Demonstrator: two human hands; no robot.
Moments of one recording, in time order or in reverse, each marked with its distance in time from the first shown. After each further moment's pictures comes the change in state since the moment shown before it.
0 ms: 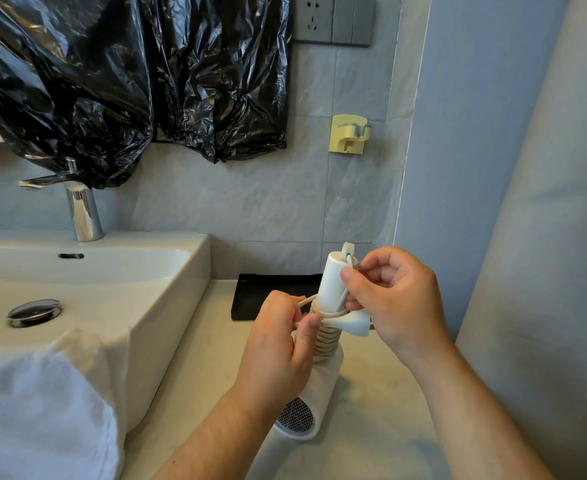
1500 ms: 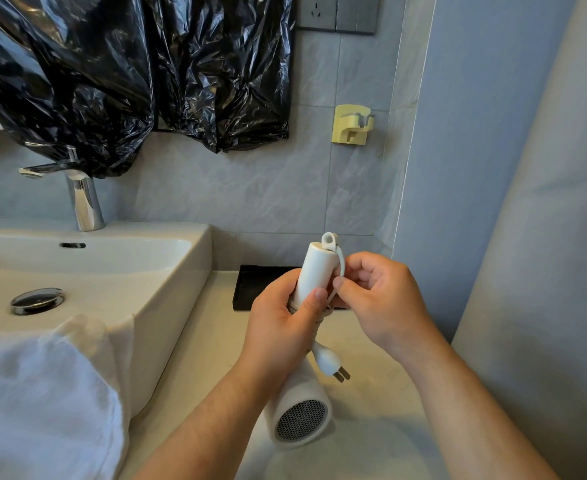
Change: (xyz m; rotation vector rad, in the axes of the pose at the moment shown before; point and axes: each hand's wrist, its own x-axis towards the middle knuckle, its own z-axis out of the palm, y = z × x) left_hand 0.011 0.018 -0.005 -0.382 -0.106 -0.327; right_hand -0.002 0.019 0.010 -0.114 -0.196 -0.019
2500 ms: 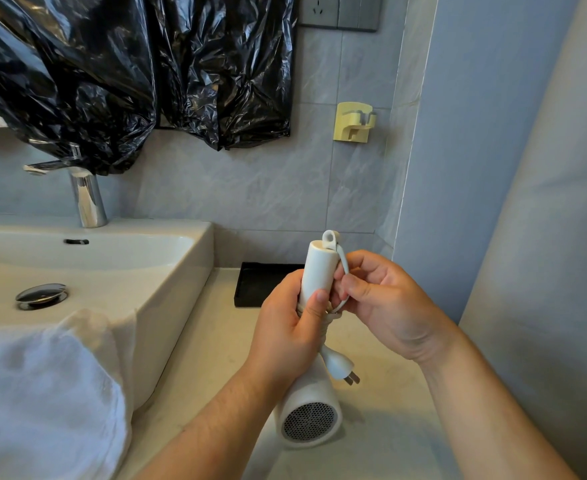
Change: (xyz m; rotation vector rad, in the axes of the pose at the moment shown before) left_hand -0.007 -0.002 0.006 0.072 0.011 0.142; right_hand 0.003 0.006 -0.012 0.607 -0.386 0.125
